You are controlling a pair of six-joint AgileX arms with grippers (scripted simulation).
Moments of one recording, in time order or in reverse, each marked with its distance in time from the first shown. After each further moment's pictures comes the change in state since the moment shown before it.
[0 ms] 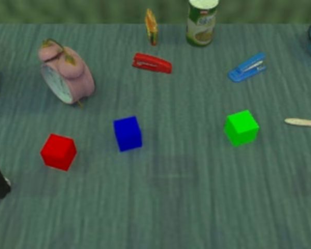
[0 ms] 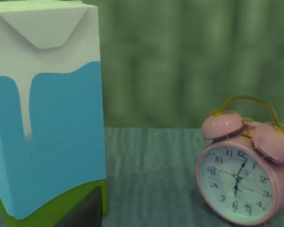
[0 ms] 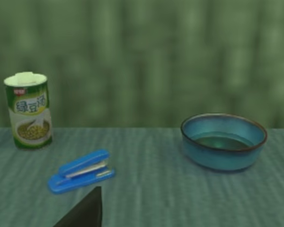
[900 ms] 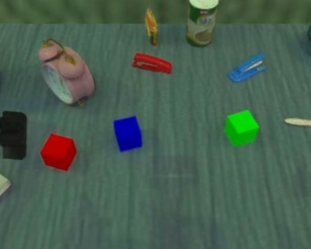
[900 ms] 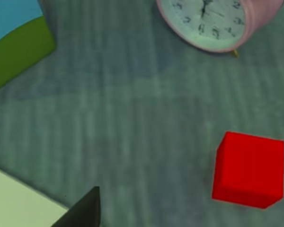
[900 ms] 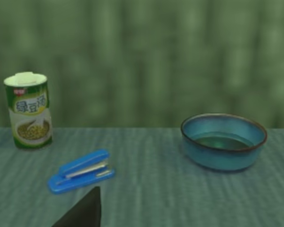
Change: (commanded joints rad) left arm -0.107 0.890 0.649 -0.481 0.000 0.034; right arm 0.000 0.000 0.000 0.000 0.000 0.000
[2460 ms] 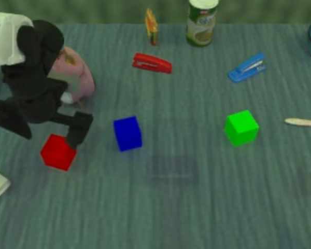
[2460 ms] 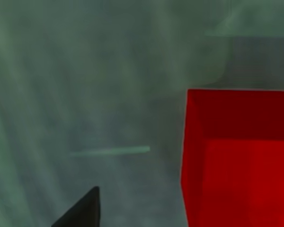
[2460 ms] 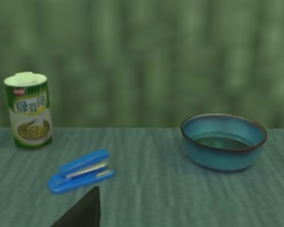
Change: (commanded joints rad) left arm -0.123 1.101 0.698 -0.446 0.002 0.042; right arm 0.000 0.000 0.000 0.000 0.000 0.000
